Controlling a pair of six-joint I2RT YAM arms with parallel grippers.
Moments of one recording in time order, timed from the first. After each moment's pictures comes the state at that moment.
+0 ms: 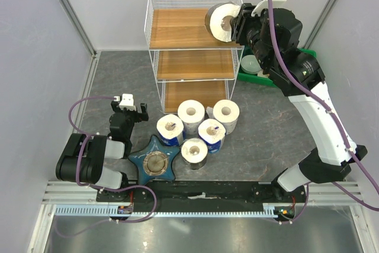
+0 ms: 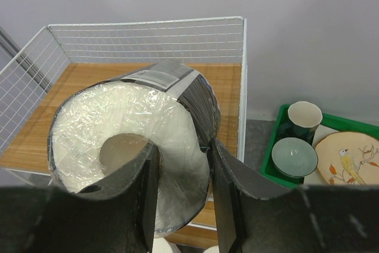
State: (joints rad) left arm -0.09 1.45 0.20 1.14 -0.02 0.05; right arm 0.67 1.53 2.17 -0.66 0.49 0.19
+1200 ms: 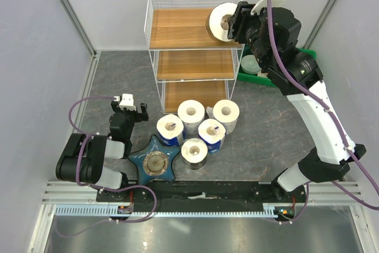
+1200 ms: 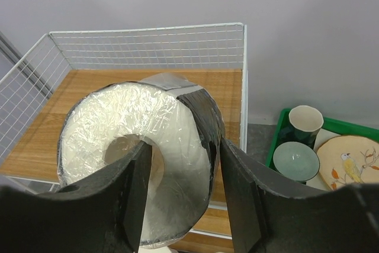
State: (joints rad) left arm -0.09 1.45 0.20 1.14 -0.02 0.05; right arm 0.66 1.54 2.17 -0.64 0.49 0.19
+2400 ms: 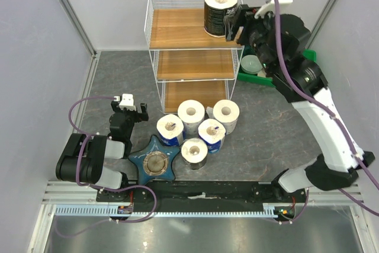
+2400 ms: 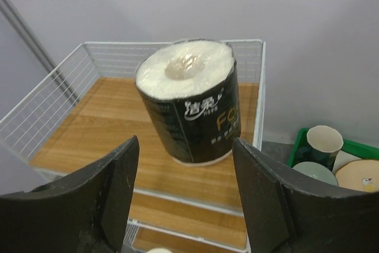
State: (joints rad) left arm -0.09 1.45 0.20 1.14 -0.02 0.05; right arm 0.66 1.49 2.09 -0.51 0.42 0.16
